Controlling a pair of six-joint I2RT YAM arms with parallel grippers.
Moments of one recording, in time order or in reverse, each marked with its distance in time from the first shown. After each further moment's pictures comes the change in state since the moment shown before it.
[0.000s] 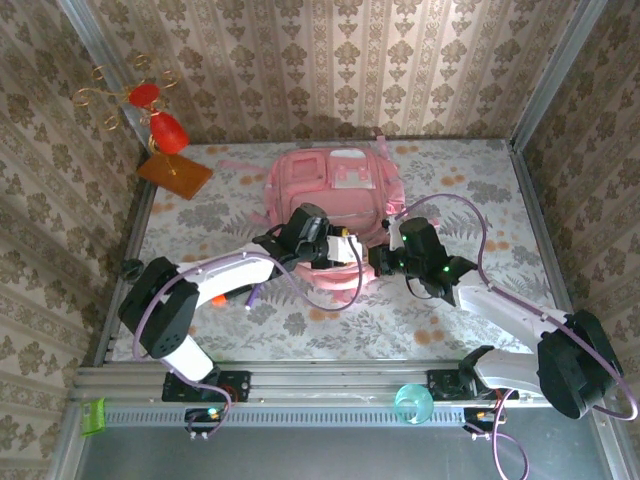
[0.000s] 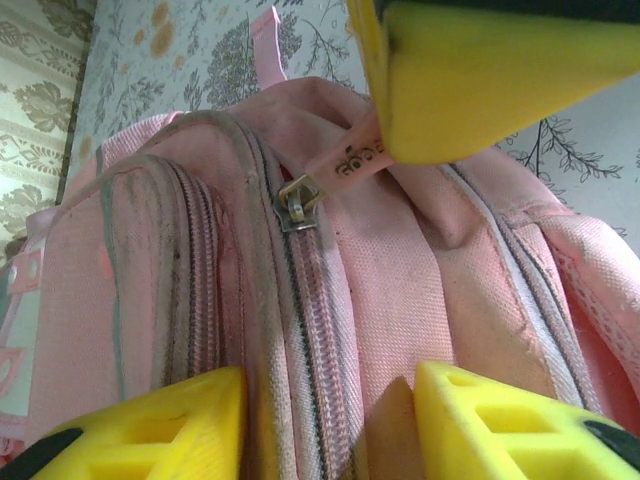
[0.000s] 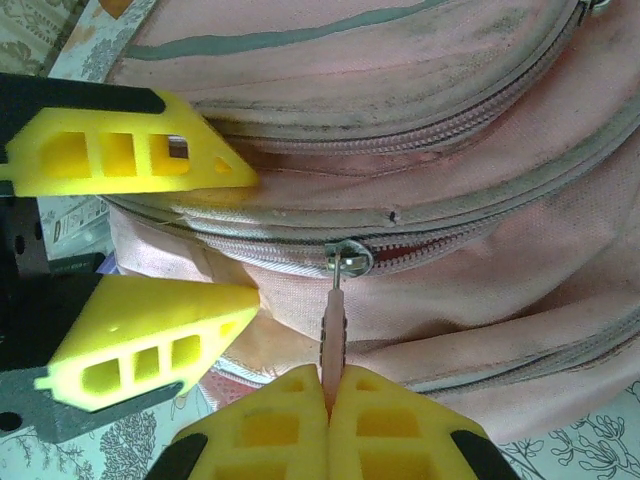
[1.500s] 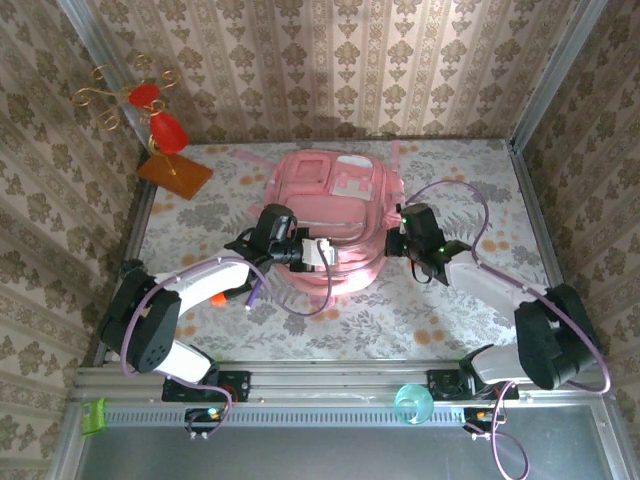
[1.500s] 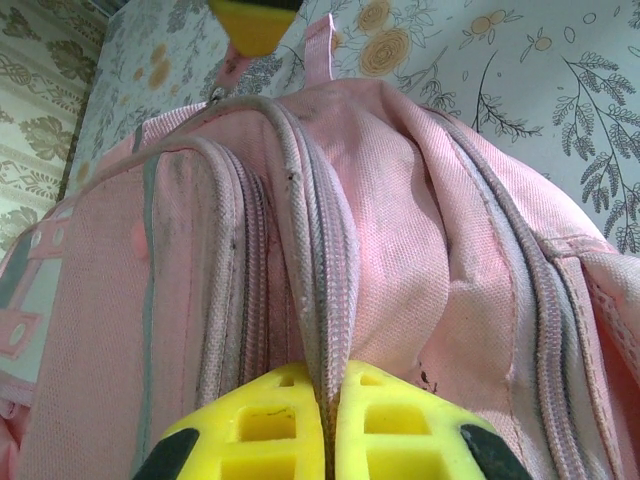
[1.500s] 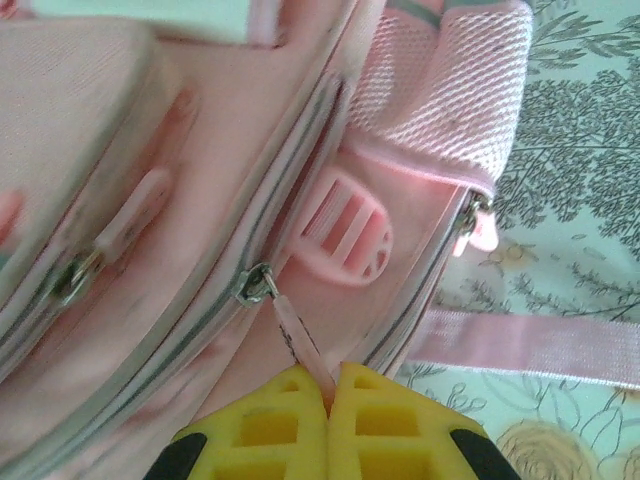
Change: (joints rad) left arm 0.166 -0.131 -0.169 0.056 0.278 0.099; right arm -0.133 0.185 0.104 -0.018 0.267 -0.039
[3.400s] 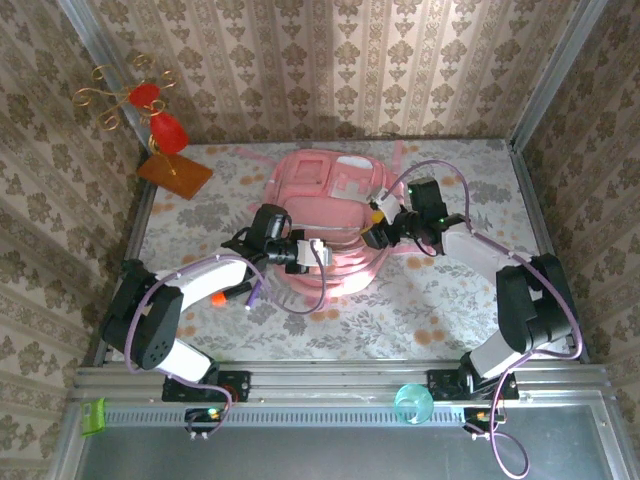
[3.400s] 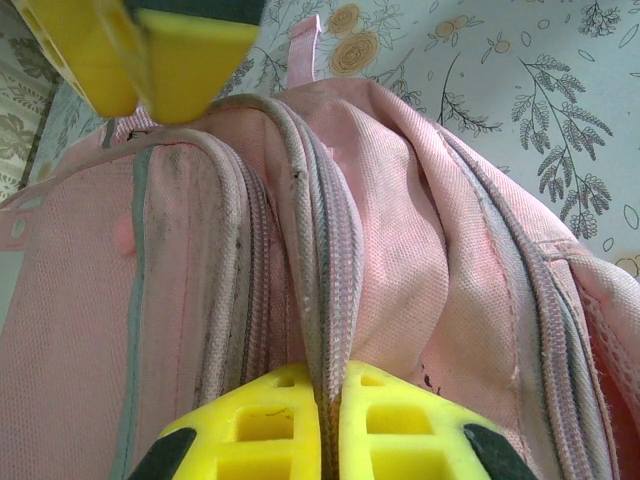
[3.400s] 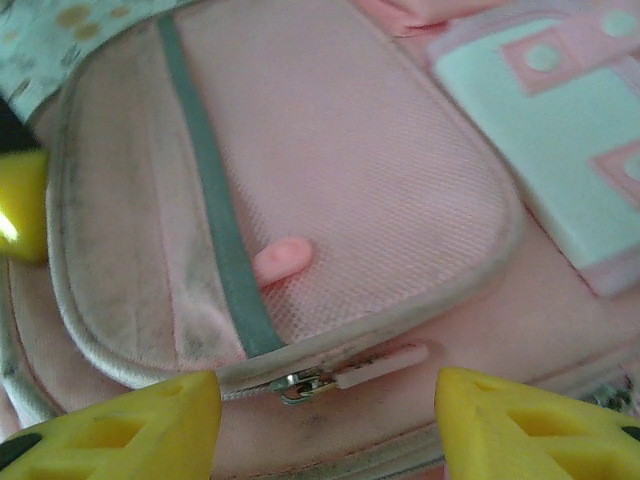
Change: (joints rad) left arm 0.046 0.017 -0.014 -0.019 0.100 0.014; right arm -0.121 0.186 0.189 -0.013 -0.652 -0.806
